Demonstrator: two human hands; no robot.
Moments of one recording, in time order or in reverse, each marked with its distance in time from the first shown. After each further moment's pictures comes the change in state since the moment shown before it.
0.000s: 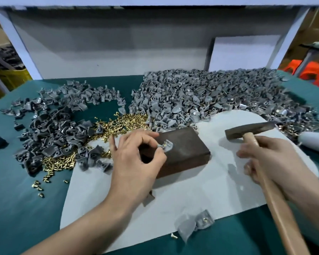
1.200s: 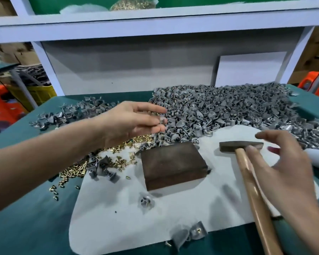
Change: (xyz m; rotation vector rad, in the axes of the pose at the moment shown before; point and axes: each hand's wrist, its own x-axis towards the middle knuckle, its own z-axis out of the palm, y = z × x) left_hand 0.105 0.059 -0.046 -0.495 -0.578 -0.394; right_hand -0.009 -0.009 -0.003 -0.205 0.355 -0.612
